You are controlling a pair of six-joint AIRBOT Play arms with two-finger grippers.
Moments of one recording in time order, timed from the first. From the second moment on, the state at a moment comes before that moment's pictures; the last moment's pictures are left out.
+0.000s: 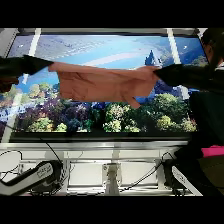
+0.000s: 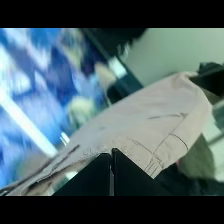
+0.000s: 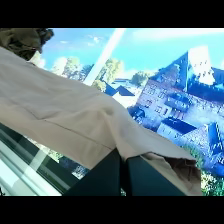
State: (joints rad) left arm 0.39 -1.17 1.33 0.14 -1.60 -0.79; right arm 0.09 -0.86 1.35 -0.88 1.19 1.33
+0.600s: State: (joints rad) left arm 0.41 -0.87 1.31 0.29 -1.50 -0.97; right arm 0.33 -0.79 1.57 -1.26 1.29 1.62
